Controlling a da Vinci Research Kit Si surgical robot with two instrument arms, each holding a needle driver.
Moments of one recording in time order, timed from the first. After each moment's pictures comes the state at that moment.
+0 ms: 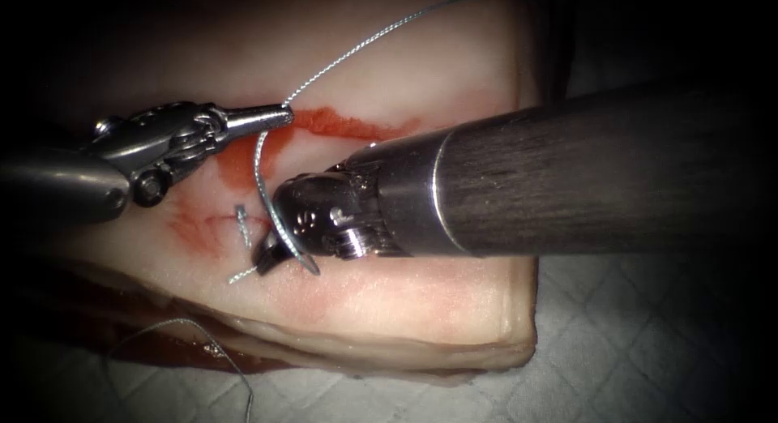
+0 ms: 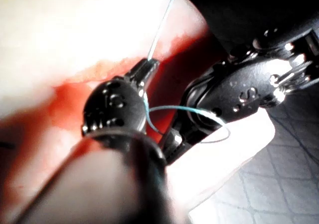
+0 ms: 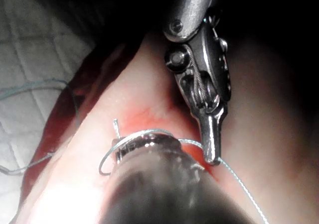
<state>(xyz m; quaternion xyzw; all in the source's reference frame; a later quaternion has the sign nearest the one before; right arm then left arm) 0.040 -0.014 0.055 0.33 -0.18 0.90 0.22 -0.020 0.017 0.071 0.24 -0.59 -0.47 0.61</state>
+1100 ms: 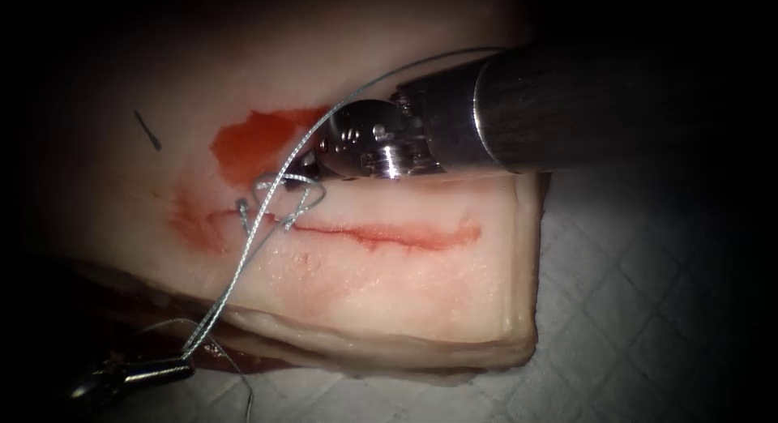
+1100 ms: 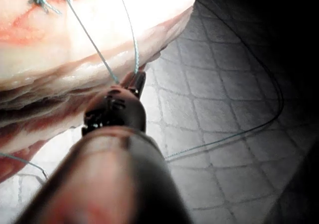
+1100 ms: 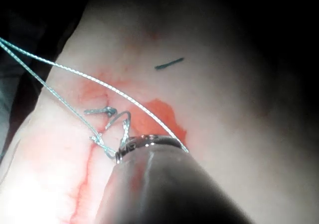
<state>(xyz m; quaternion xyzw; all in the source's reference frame) 0.038 -0.009 0.061 0.34 -0.15 0.92 0.12 -0.015 -0.003 0.061 0.28 -0.48 -0.51 0.66</state>
